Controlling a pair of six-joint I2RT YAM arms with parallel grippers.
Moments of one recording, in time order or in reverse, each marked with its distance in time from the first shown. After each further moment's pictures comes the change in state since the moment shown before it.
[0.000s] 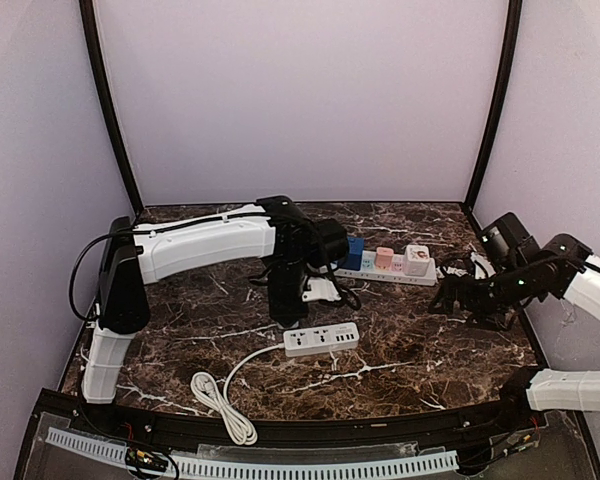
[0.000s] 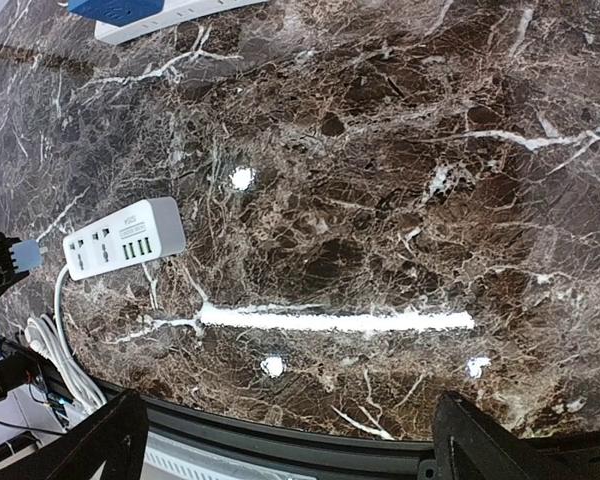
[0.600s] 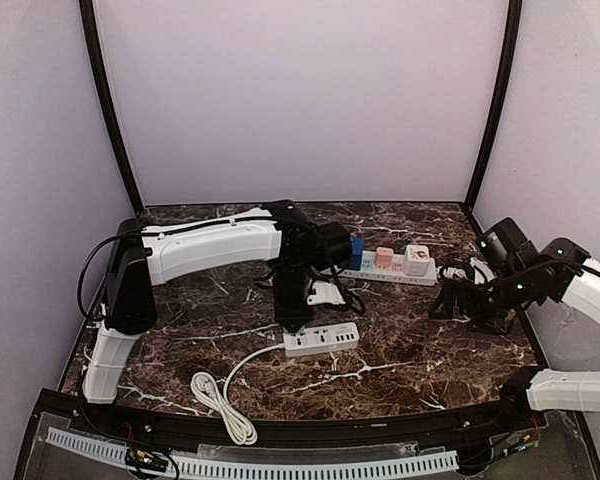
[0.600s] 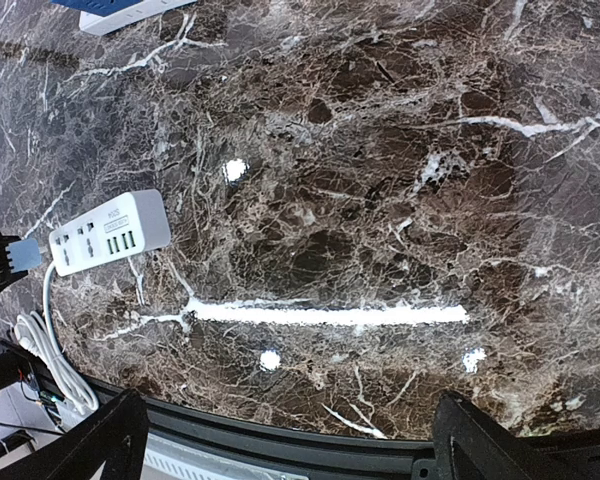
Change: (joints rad) left arm 0.000 0.032 0.026 0.010 0.060 0.018; right arm 0.000 -0.005 -0.033 0.003 0.000 -0.002
